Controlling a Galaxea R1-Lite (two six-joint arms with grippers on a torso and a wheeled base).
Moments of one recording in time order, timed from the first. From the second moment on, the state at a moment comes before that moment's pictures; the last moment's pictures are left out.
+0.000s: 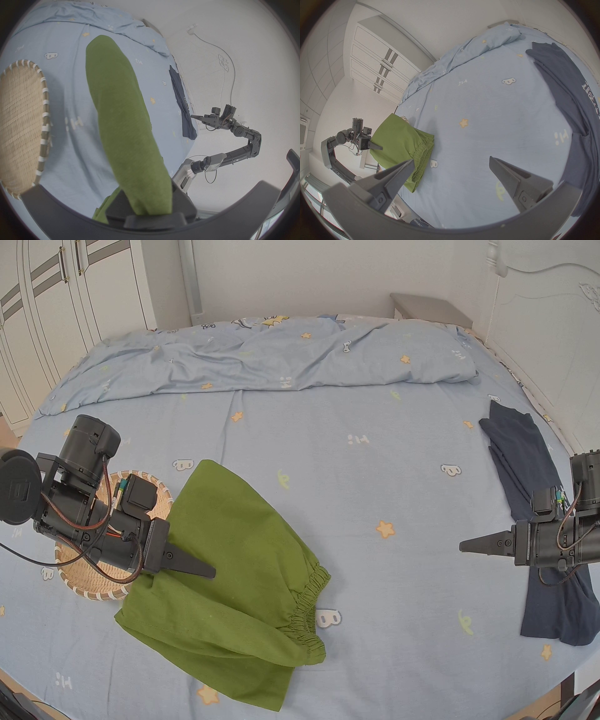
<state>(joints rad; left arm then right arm) -0.27 1.62 -1.14 0.44 -0.68 -0.13 0.18 1.44 -0.75 -0.03 0.46 0.25</state>
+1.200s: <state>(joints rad) -0.33 1.58 -1.25 0.20 -0.50 -0.13 0.19 1.44 -0.75 -0.03 0.46 0.25</state>
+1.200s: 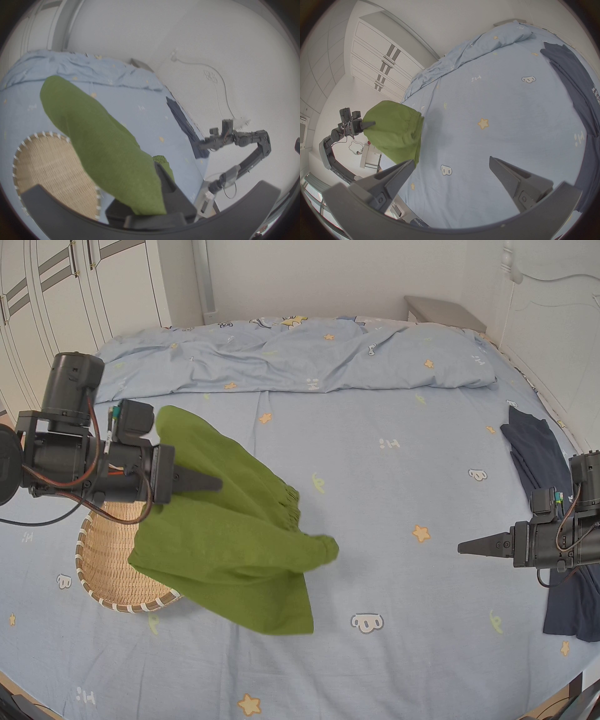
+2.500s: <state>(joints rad) 0.21 1.61 -1.01 0.08 -0.44 -0.19 0.23 1.42 -0.74 -0.03 0.46 0.26</state>
